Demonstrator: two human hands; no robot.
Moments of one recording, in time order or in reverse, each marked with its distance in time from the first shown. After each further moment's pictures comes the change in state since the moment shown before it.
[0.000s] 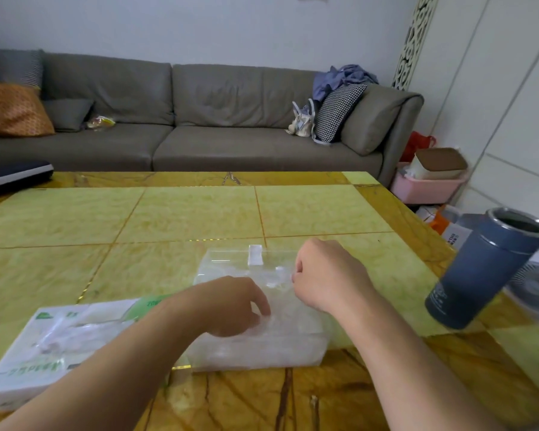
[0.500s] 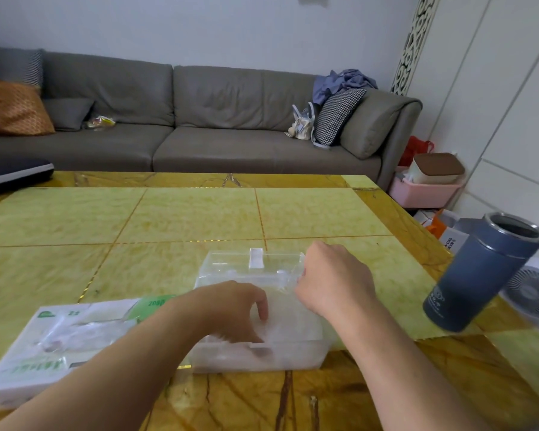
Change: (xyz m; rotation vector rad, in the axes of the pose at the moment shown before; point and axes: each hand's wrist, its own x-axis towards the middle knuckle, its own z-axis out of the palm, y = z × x) left_hand 0.006 -0.008 0.007 0.000 -0.022 -0.018; right_hand -0.016 -0.011 -0.013 -0.057 0.027 0.074
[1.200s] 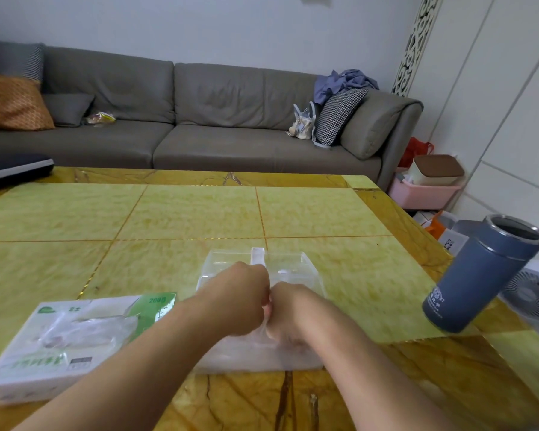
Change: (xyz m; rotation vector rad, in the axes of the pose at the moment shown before) left_hand 0.002 0.011 0.001 0.062 0.312 0.025; right_hand 0.007 -0.027 0.046 0.080 -0.566 -0.083
